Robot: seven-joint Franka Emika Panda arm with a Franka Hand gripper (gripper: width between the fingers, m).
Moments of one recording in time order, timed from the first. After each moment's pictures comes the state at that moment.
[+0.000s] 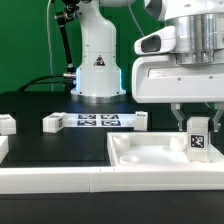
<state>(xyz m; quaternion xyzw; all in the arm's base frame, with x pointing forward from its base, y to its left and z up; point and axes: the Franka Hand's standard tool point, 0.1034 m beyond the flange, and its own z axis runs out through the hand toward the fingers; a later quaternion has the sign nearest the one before) 0.626 0.114 0.076 -0.95 0.31 -0.03 0.06</state>
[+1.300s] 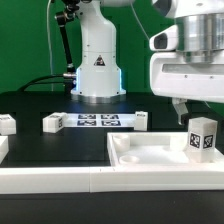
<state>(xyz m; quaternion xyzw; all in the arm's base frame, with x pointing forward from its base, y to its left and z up) 0.627 0.131 0.084 -0.92 0.40 -0.01 0.05</state>
